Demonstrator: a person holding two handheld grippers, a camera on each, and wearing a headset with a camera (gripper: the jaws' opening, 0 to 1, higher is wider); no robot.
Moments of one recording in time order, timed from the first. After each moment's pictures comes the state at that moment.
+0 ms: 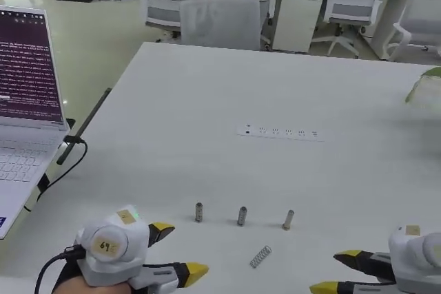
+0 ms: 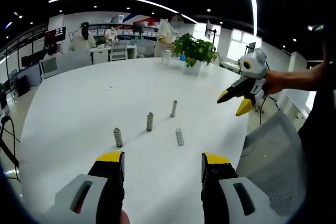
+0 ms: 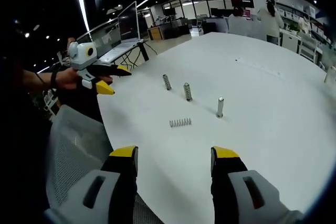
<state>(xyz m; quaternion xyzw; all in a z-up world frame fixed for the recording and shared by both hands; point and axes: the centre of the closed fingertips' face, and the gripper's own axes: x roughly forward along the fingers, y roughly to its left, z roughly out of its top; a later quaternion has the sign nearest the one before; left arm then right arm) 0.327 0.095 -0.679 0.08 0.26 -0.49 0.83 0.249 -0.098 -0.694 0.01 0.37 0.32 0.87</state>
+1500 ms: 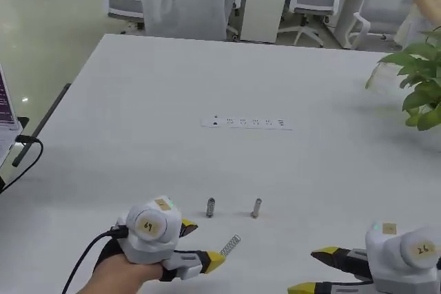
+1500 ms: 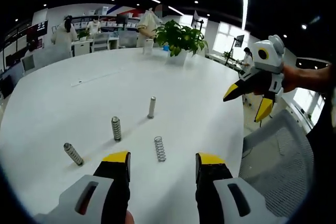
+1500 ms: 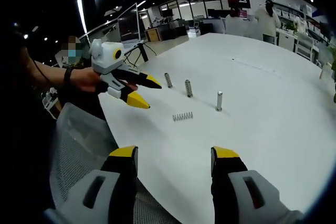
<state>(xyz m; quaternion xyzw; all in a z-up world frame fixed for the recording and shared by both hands) 0.328 0.006 -0.721 0.08 0.29 -0.54 0.78 0.227 -0.104 -0.688 0.01 0.37 0.31 0.88</state>
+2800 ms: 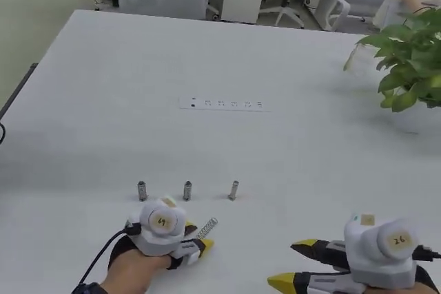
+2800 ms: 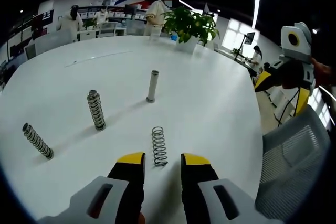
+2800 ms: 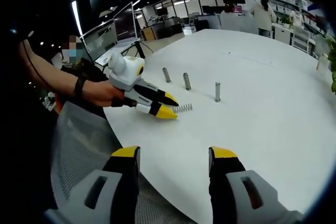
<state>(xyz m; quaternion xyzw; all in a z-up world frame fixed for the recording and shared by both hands) 0.332 -0.033 -0.787 0.09 0.32 -0.51 0.79 0.212 -0.109 -0.695 0.03 0.38 0.29 0.88</state>
